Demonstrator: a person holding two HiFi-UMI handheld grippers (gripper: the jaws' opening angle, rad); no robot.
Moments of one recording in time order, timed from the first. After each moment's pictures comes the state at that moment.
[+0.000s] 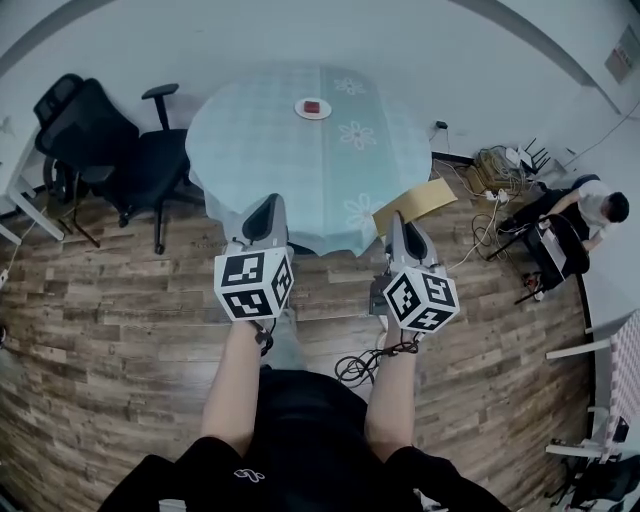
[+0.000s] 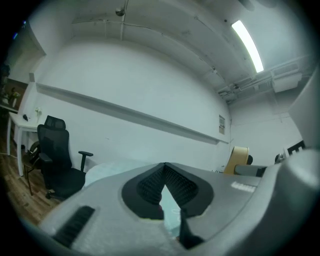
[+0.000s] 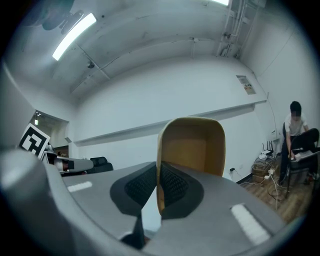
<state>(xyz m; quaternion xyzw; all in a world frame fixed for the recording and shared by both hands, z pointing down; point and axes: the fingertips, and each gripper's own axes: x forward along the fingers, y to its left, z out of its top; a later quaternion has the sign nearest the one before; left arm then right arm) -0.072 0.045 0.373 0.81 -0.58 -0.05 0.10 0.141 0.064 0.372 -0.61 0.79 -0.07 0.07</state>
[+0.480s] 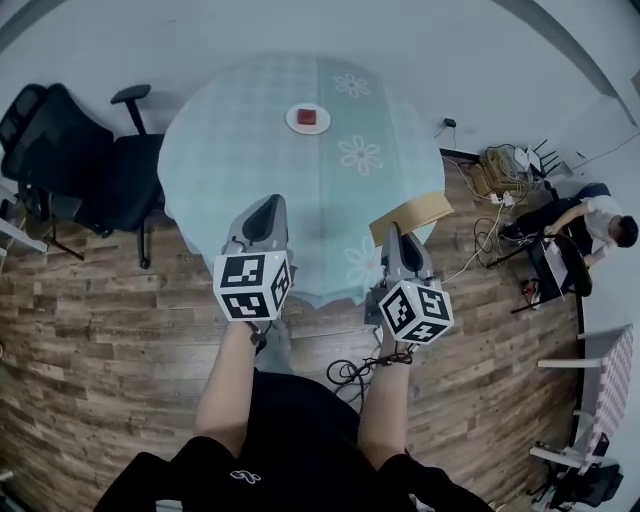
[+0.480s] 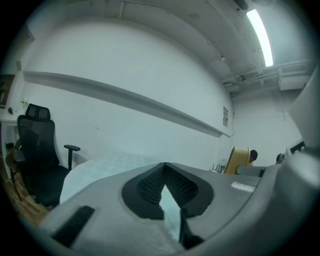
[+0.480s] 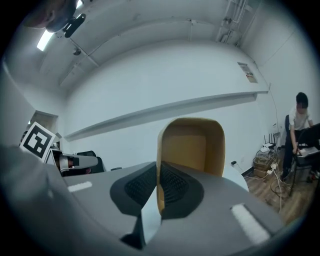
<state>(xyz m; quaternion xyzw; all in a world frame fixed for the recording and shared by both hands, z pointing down) -0.057 -0.193 0.408 0.82 -0.55 -0.01 0.13 0.150 -0.155 0.411 -0.62 0.77 -0.11 0.03</state>
